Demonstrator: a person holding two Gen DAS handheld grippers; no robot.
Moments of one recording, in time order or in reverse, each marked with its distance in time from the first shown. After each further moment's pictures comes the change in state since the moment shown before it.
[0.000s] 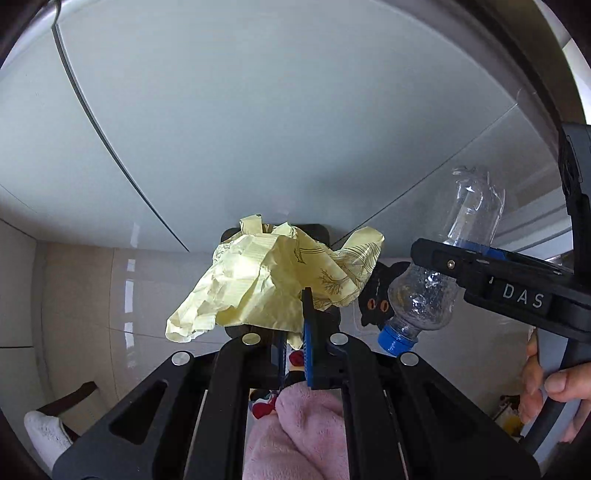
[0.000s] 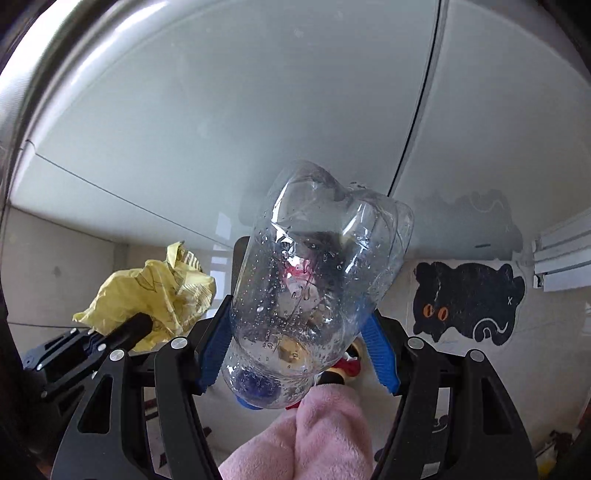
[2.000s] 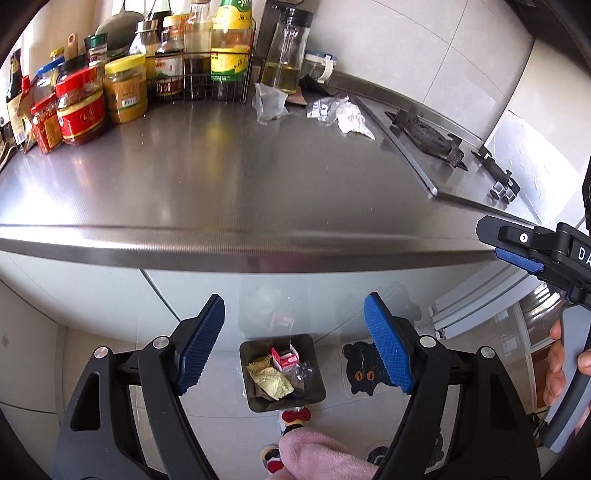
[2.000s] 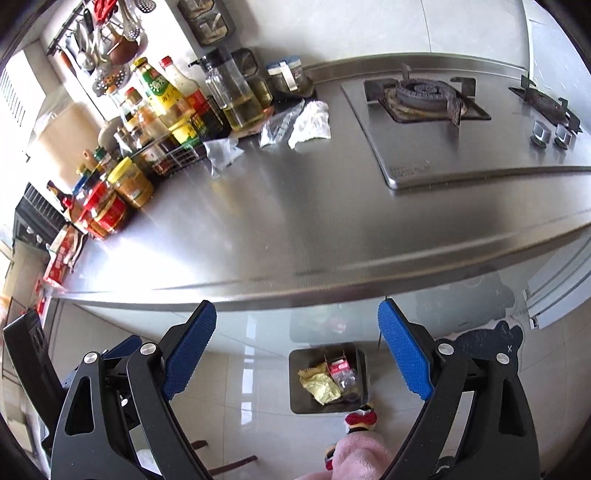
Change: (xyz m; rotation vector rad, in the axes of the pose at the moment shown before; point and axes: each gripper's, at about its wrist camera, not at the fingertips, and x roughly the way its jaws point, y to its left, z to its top) left arm -0.217 -0.015 0.090 0.096 -0.356 -0.038; right arm -0.258 0.033 0.052 0.093 -0.447 0.084
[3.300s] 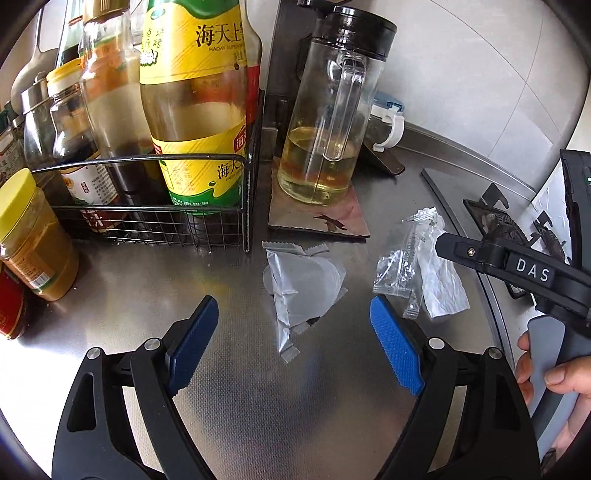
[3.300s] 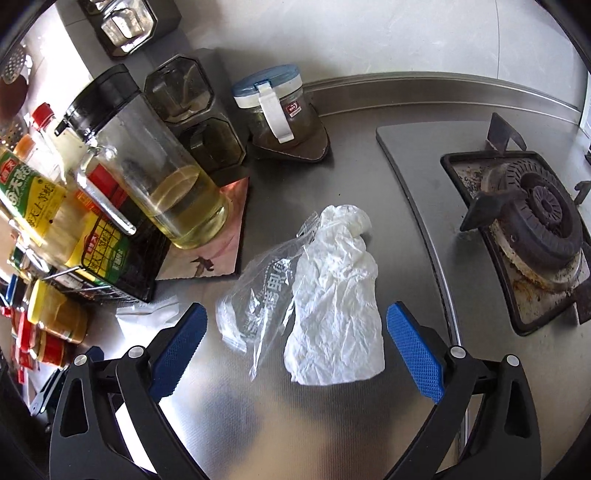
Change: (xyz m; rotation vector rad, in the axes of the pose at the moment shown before) left arm 0.159 0.037 0.239 -0.022 -0.018 0.083; right arm 0.206 0.013 0.227 0.008 0.046 -0.086
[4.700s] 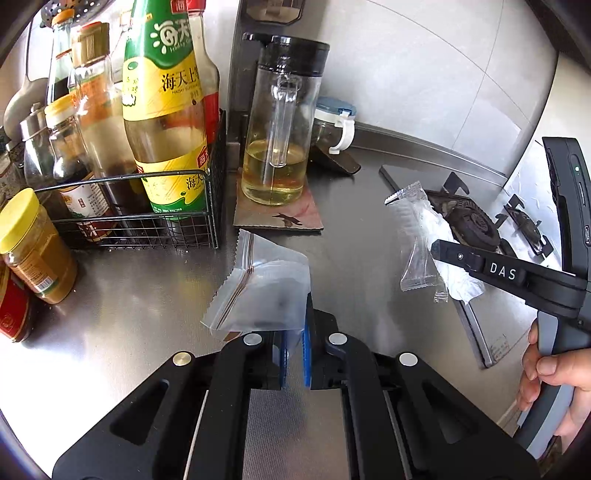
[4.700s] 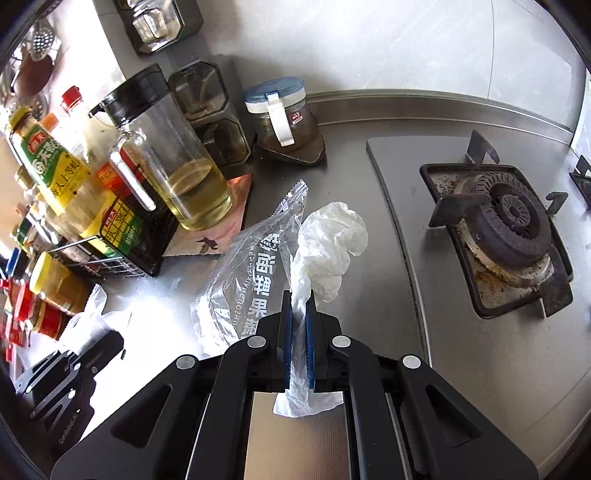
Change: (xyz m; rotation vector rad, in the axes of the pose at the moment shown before) left arm -0.045 -0.026 -0.020 0.089 -0.043 -0.076; right arm -0.058 -0.002 -0.028 -0.062 -0.035 -0.015
